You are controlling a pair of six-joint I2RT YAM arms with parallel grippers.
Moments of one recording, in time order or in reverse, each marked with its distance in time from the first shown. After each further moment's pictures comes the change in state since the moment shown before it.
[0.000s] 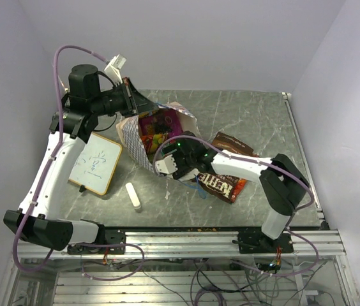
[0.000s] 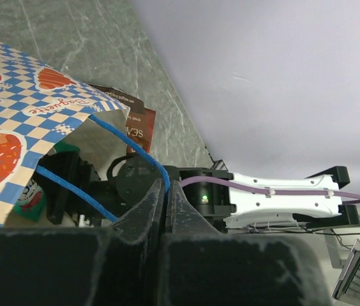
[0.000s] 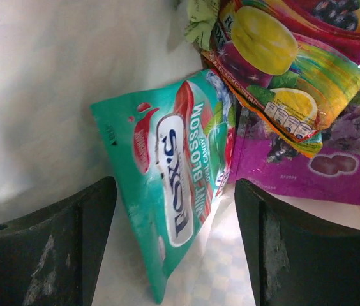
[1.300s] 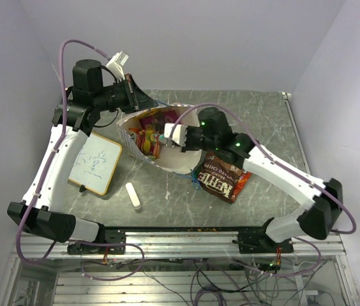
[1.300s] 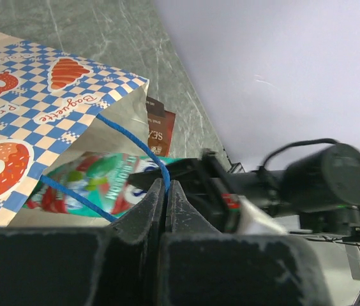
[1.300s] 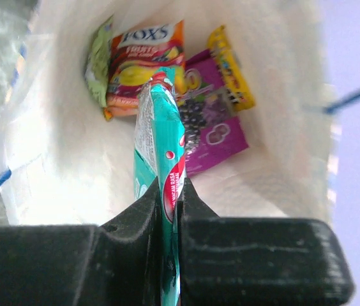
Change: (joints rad) left arm -0.003 0.066 0.089 -0.090 -0.049 0.078; right arm -0.021 -0.269 0.196 -0.177 -0.109 0.436
